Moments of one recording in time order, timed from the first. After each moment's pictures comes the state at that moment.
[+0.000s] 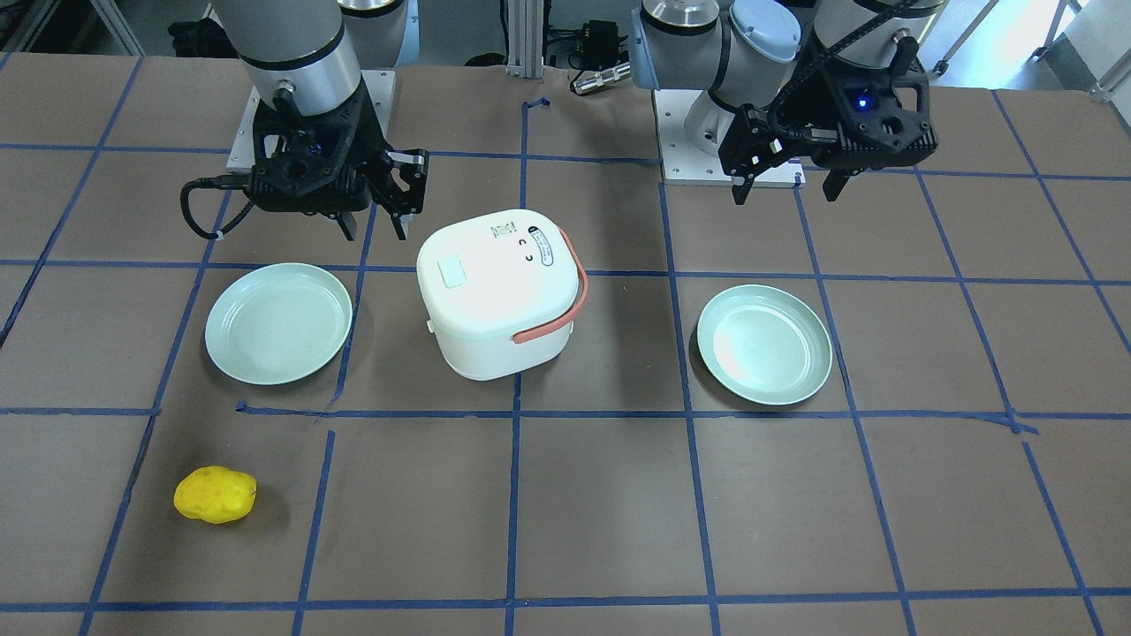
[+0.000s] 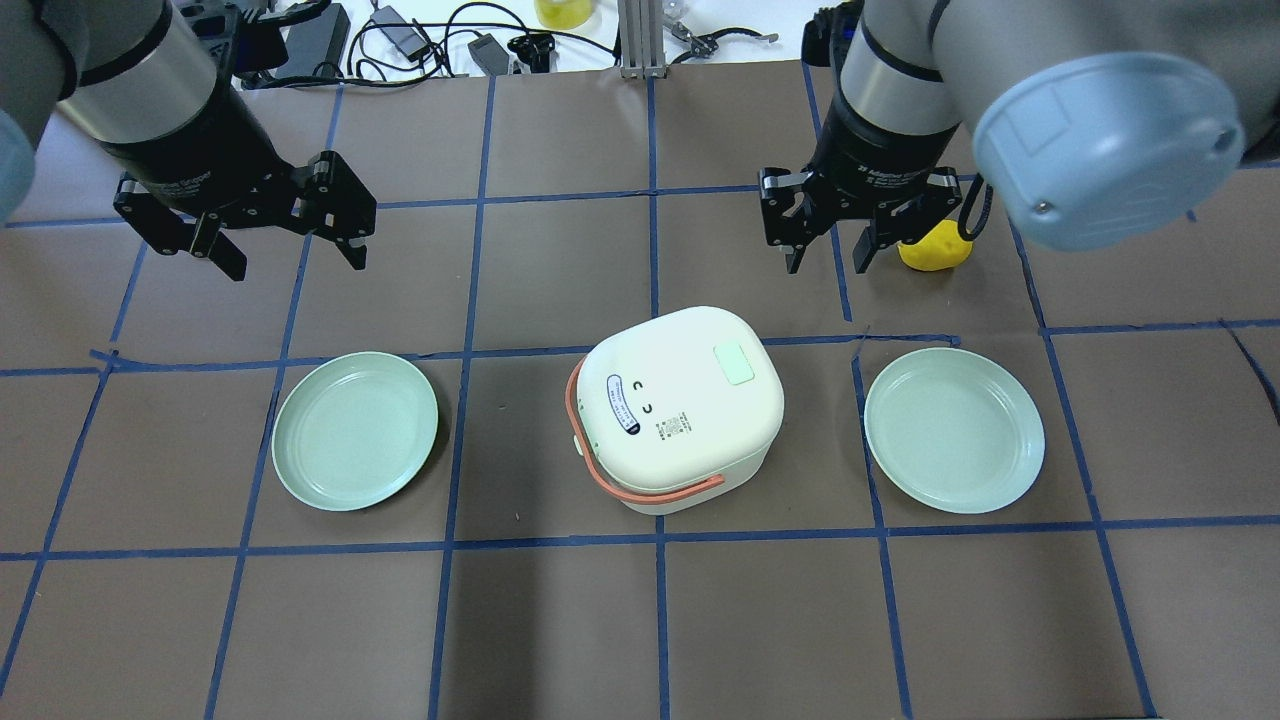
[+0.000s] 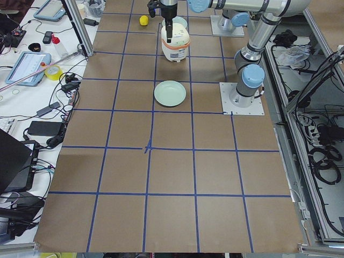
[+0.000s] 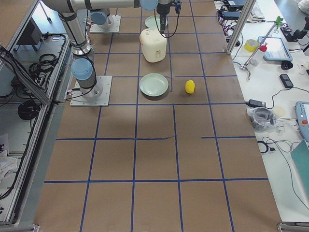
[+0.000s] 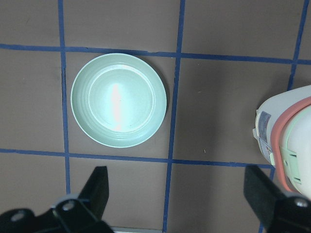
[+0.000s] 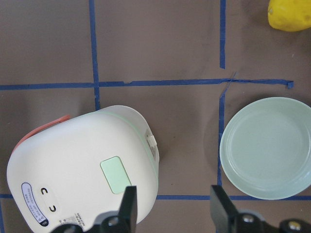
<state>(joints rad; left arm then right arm) -1.55 -1.49 -1.59 -1.62 1.59 -0.05 1.76 -1.53 1.59 -1.63 -1.51 0.18</state>
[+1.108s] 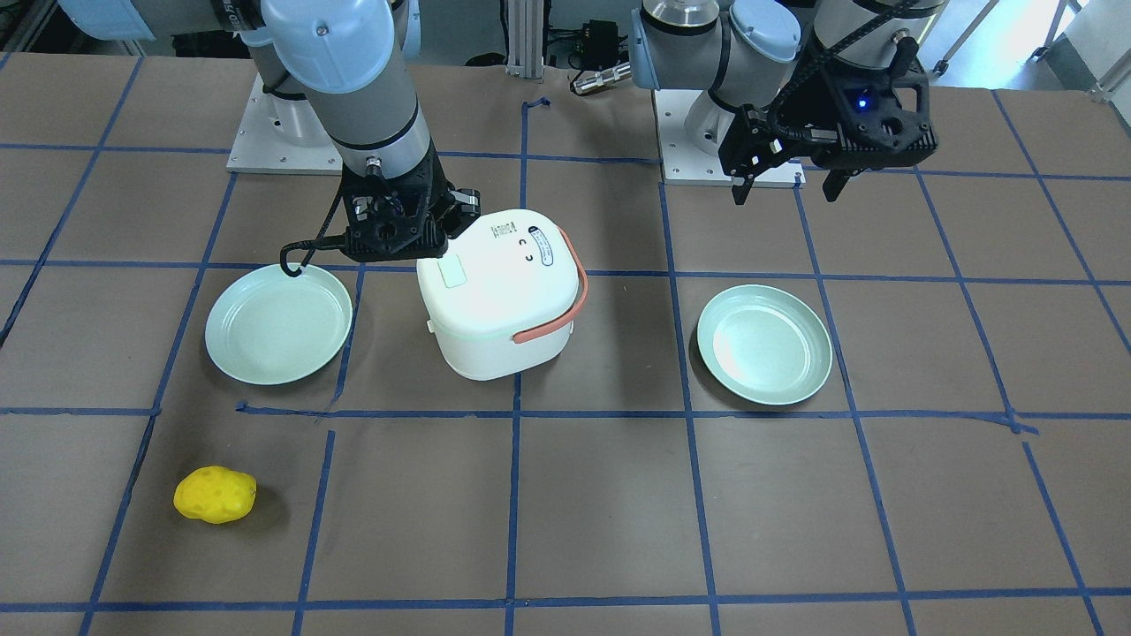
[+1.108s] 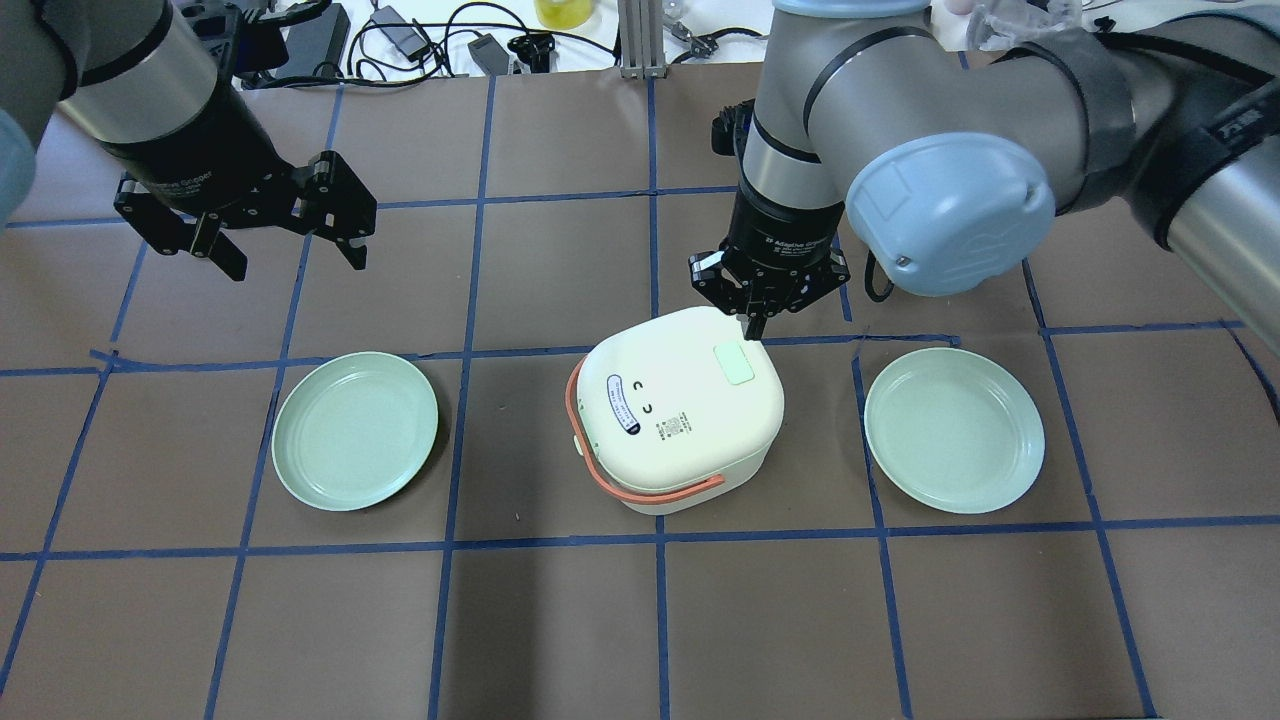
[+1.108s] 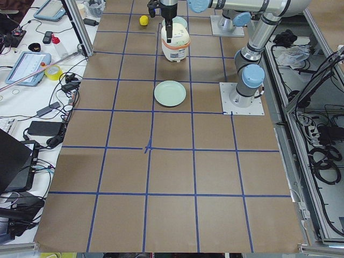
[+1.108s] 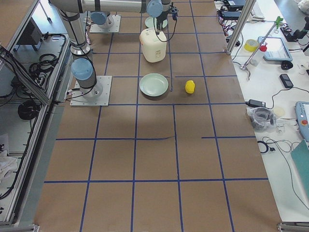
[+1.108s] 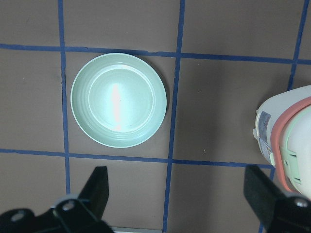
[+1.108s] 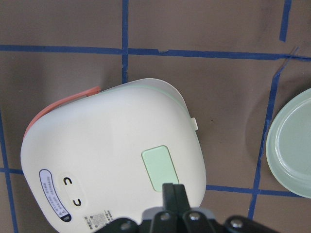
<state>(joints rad) -1.55 -1.49 -1.59 -1.62 1.59 -0.05 1.81 -1.46 1.64 -1.65 -1.45 0.17</state>
